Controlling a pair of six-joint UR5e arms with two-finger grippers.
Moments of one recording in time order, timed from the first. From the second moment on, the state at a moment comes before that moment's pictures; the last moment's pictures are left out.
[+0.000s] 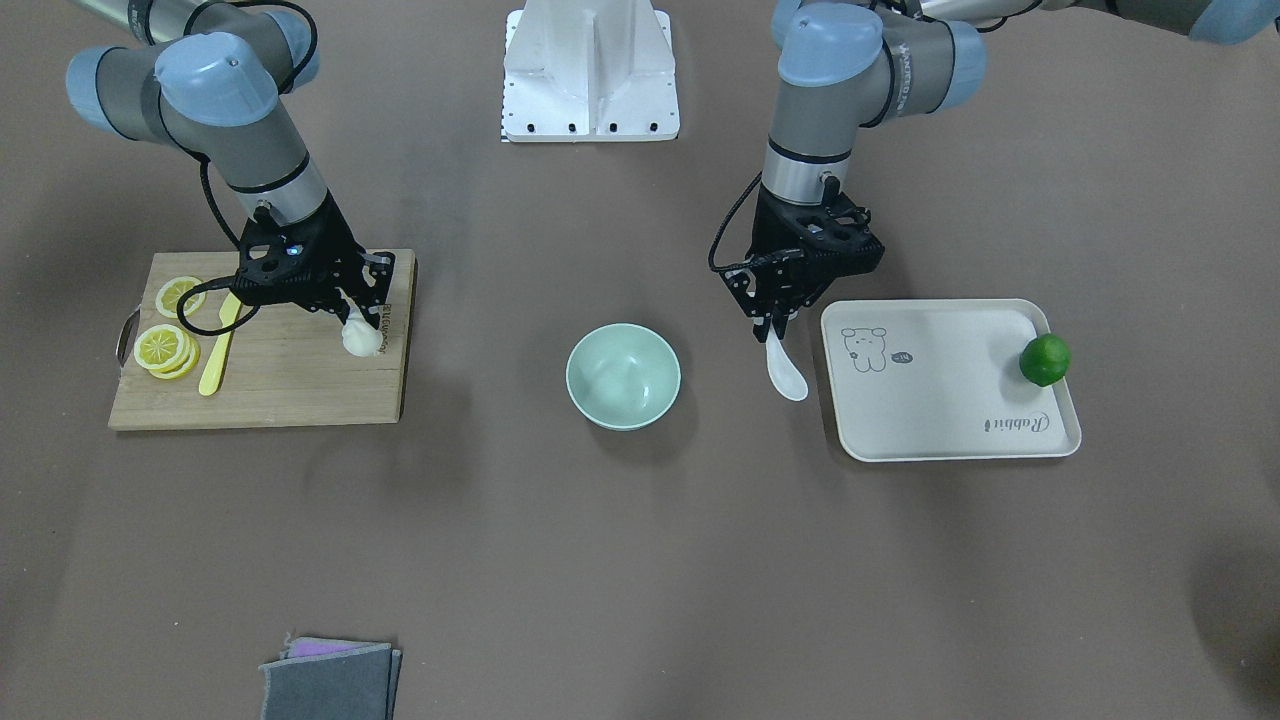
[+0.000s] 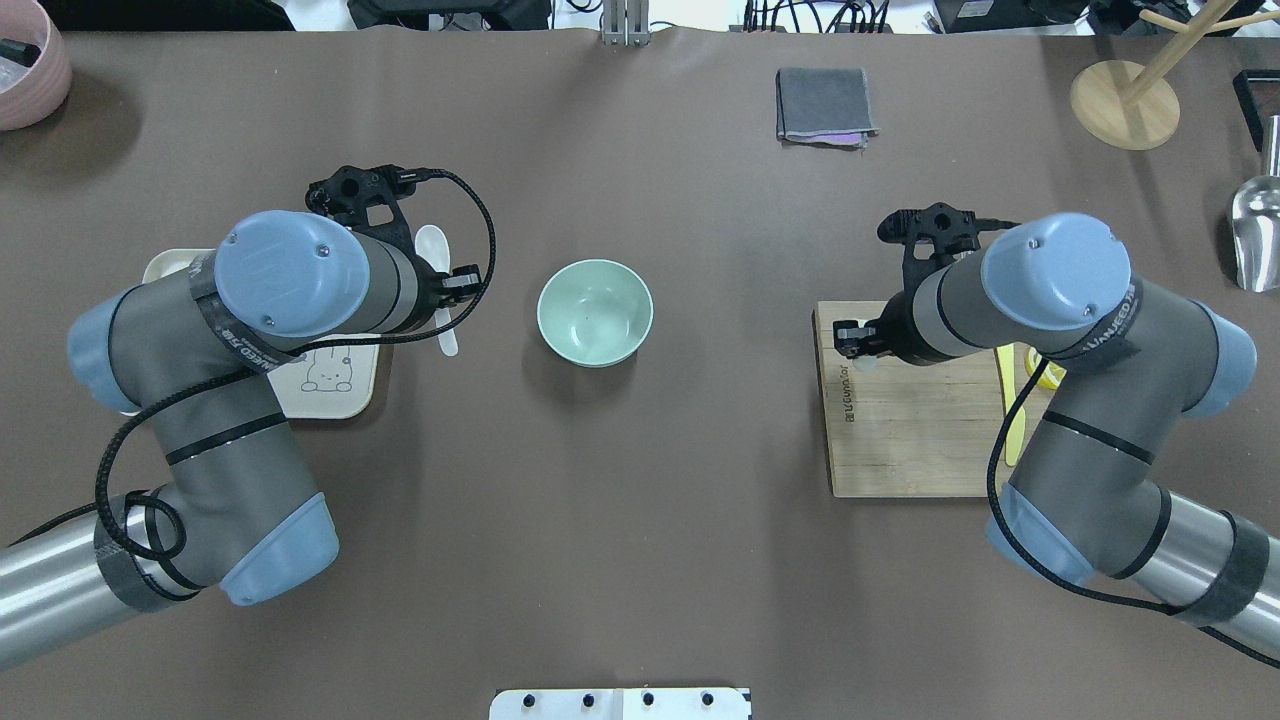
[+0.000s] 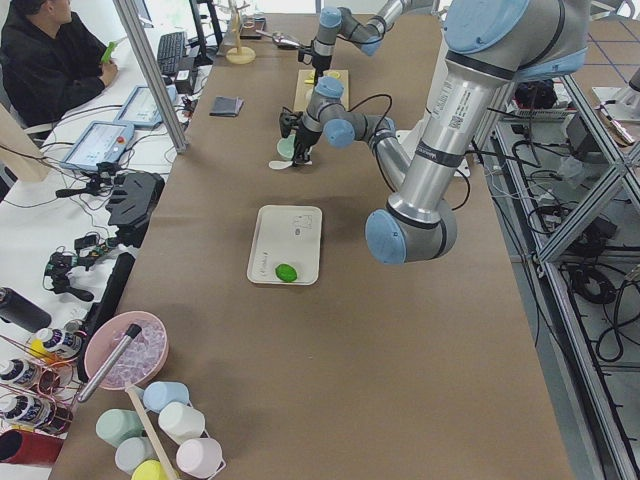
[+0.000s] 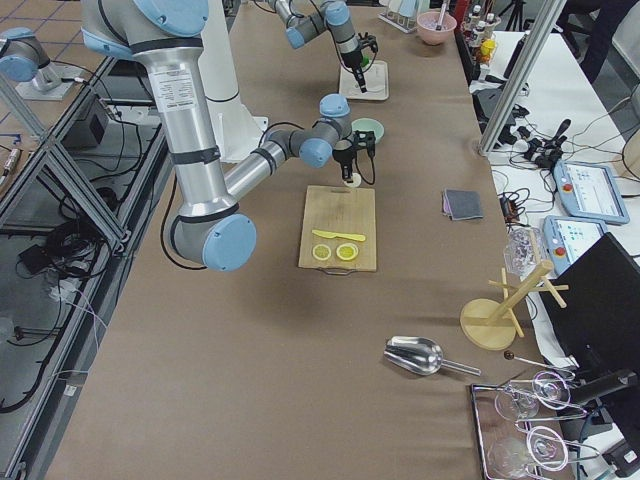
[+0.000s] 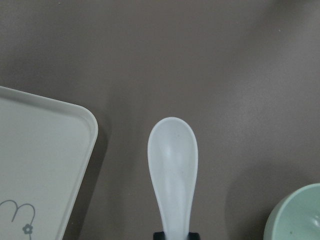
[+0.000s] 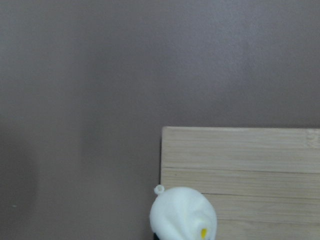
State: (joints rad) left arm -0.58 -2.07 -1.84 -1.71 -1.61 -1.41; right arm 0.66 -1.27 1.88 -1.32 1.88 1.12
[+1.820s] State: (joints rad) left arm -0.46 -2.38 -1.60 -1.68 -1.58 -1.48; right arm 0.64 -1.15 1.87 -1.36 1.87 1.26
